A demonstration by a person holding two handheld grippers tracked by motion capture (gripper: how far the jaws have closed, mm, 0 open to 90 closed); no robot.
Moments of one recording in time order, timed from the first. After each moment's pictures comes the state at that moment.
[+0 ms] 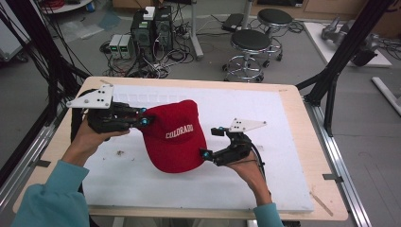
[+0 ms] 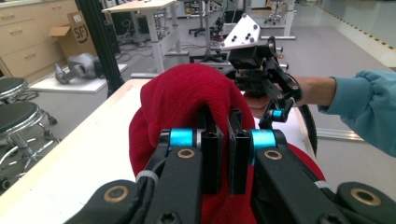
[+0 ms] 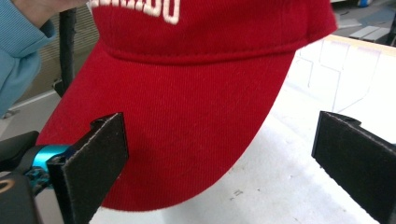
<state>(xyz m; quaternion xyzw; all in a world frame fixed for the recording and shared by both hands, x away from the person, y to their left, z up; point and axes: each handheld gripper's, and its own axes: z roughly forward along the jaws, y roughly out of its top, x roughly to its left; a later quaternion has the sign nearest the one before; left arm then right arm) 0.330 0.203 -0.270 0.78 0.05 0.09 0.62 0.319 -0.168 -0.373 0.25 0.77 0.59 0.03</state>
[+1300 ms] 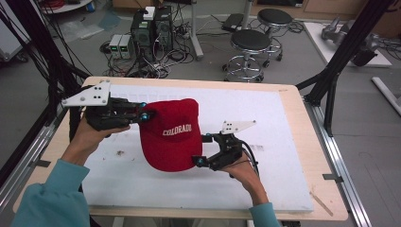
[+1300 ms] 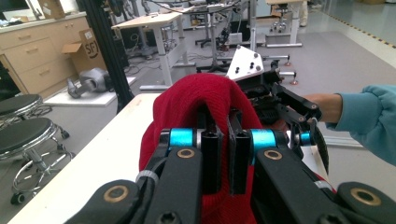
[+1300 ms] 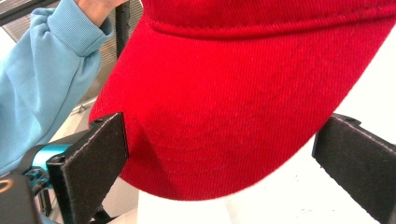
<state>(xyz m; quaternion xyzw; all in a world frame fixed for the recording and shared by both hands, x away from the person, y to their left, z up) 0.327 0.200 -0.258 0.77 0.04 0.11 0.63 0.320 -0.150 -0.380 0.20 0.77 0.60 -0.08</state>
